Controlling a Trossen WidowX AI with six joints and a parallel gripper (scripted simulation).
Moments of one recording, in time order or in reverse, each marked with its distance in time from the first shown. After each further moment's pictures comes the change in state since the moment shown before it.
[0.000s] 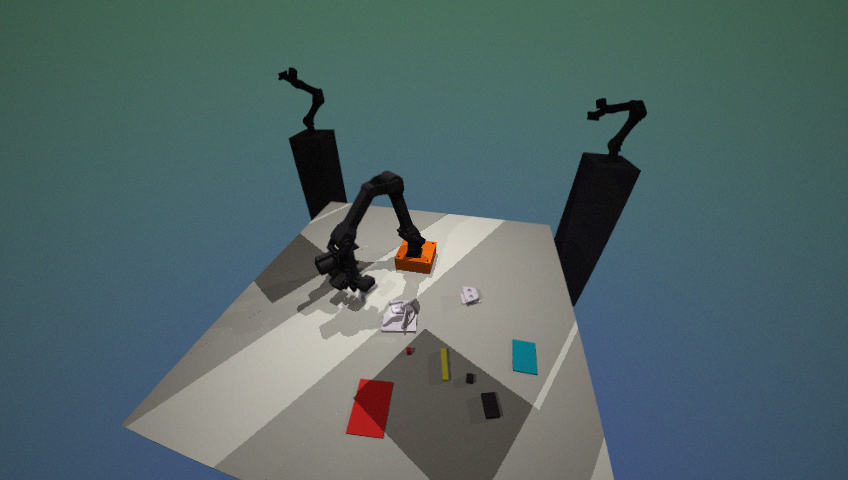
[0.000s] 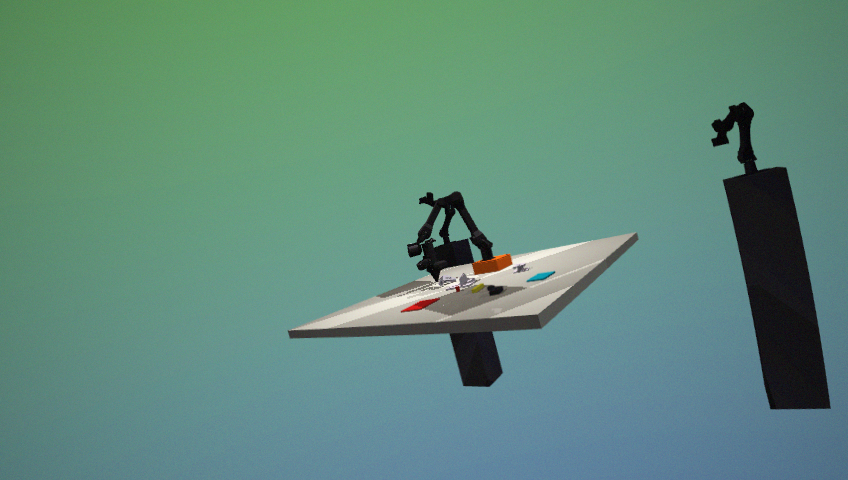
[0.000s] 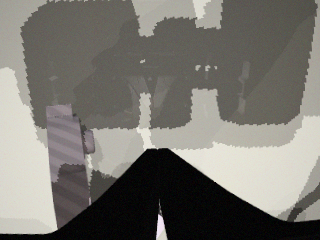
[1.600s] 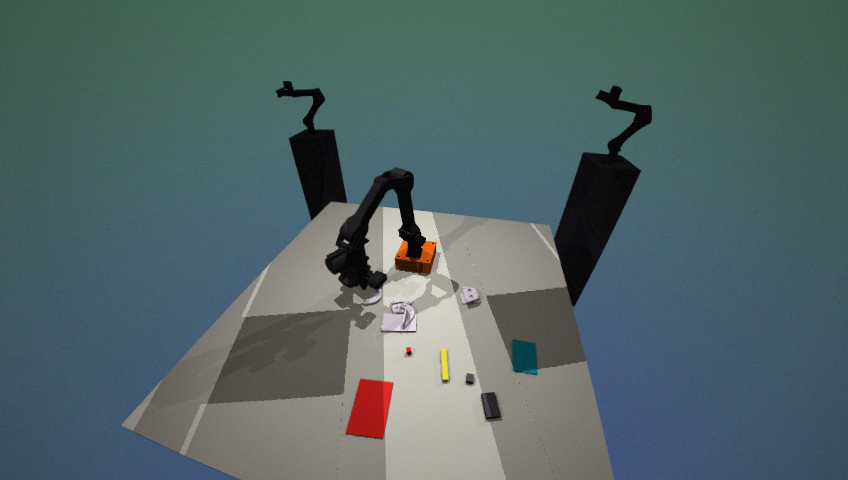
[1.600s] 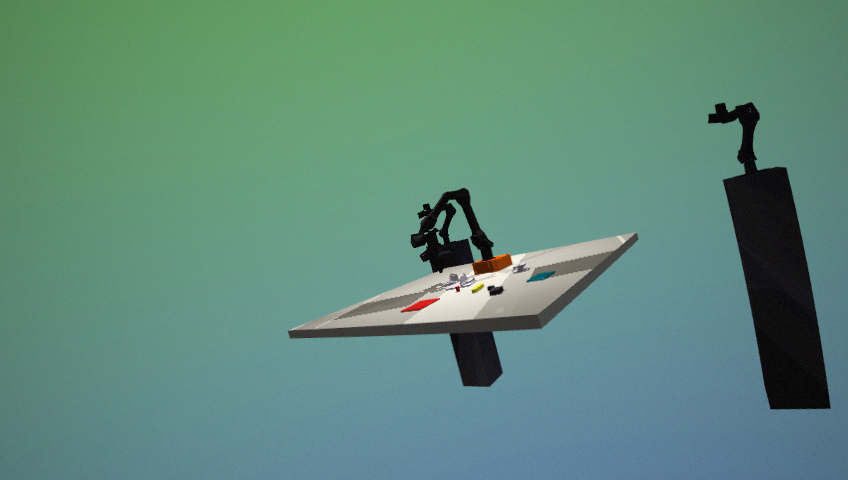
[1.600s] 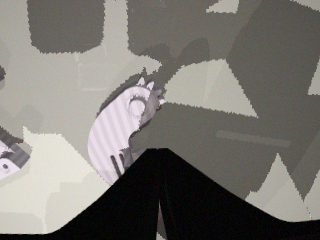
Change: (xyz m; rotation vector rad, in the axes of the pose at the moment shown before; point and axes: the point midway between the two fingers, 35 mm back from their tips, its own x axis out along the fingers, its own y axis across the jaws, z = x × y) arm -0.043 0.057 -0.001 -0.011 0.013 0.008
